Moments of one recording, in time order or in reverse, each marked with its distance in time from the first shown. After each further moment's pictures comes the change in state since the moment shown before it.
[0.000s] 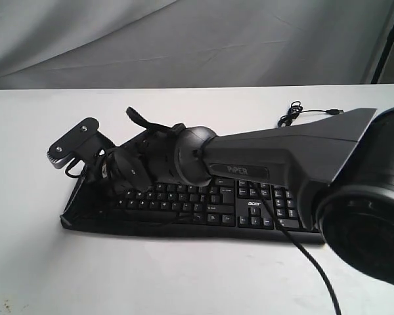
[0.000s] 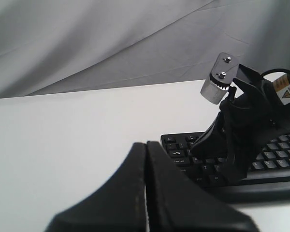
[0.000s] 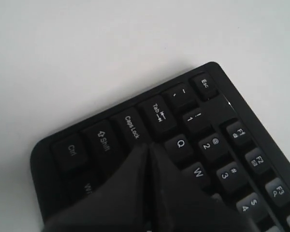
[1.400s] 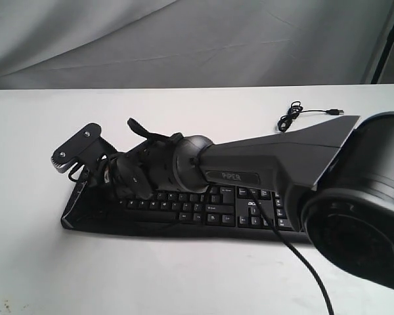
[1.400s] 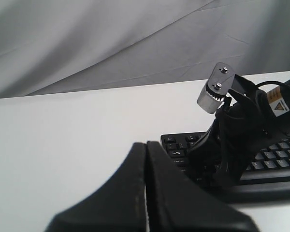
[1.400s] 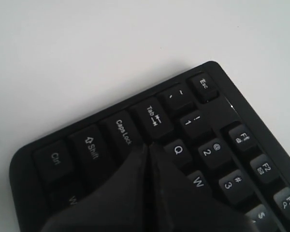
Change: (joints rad) left arm 0.000 0.000 0.000 0.000 0.000 0.000; right arm -0.002 0.040 0.000 0.000 -0.063 0.000
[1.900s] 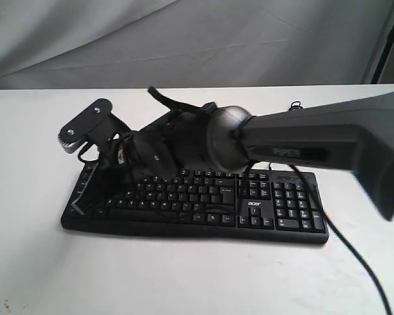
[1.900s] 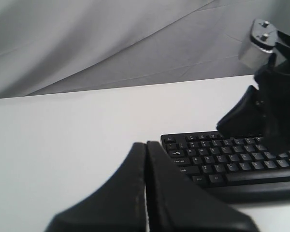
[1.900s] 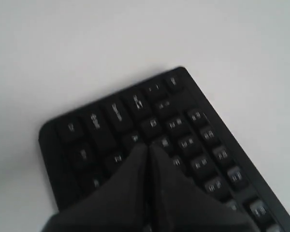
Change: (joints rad) left arm 0.000 0.000 0.000 0.000 0.000 0.000; right arm -0.021 -0.216 0.172 -0.024 0.036 0.000
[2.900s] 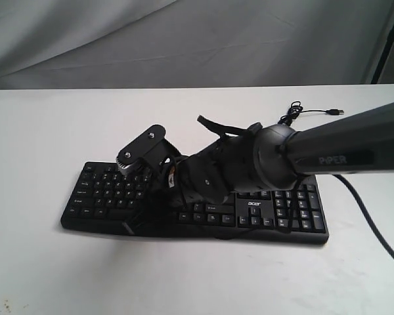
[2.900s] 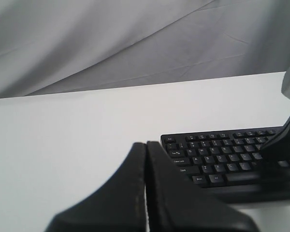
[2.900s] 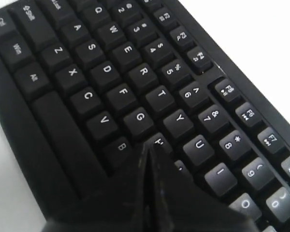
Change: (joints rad) left arm 0.000 0.000 0.000 0.000 0.000 0.000; right arm -0.070 -0.056 0.271 0.011 -0.121 0.030
